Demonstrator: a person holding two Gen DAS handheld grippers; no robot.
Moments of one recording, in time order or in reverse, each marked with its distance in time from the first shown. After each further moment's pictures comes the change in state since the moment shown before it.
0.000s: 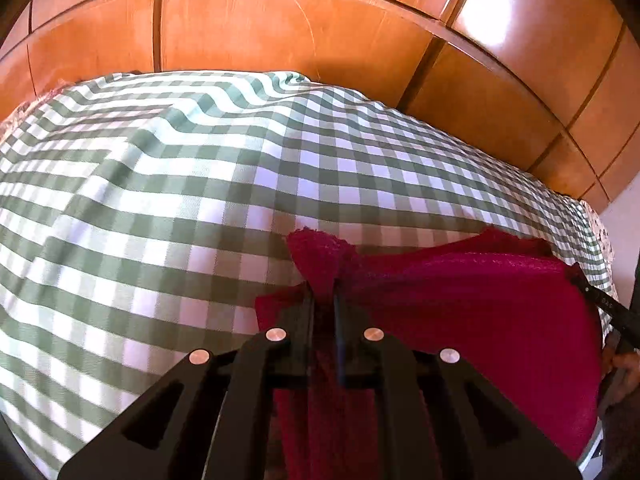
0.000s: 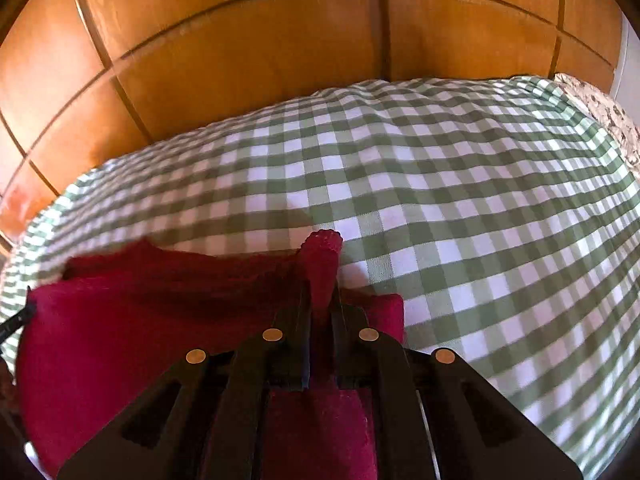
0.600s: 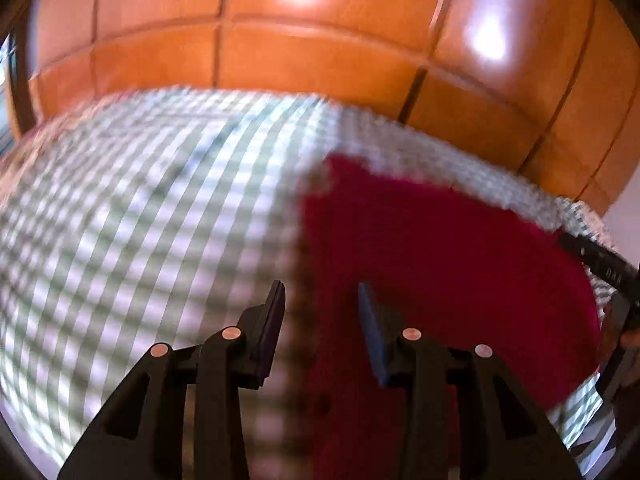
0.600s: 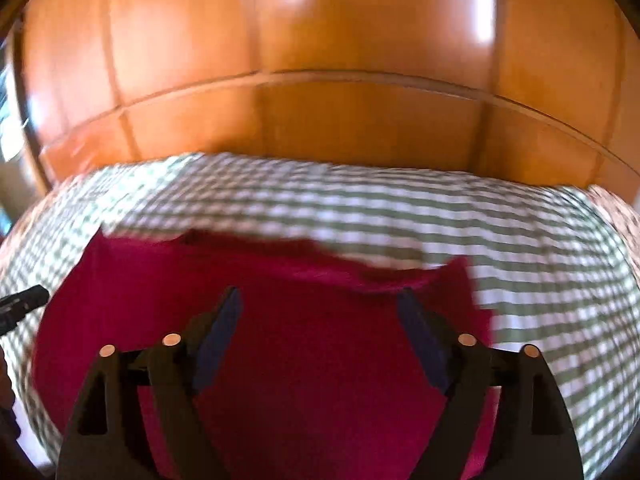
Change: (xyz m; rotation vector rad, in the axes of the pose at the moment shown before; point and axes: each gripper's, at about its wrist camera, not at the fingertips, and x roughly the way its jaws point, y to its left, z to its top) left arm -0.107 0.005 -0.099 -0.034 -0.101 0.094; right arm -0.085 0.110 -0.038 -0.296 -0.168 0.113
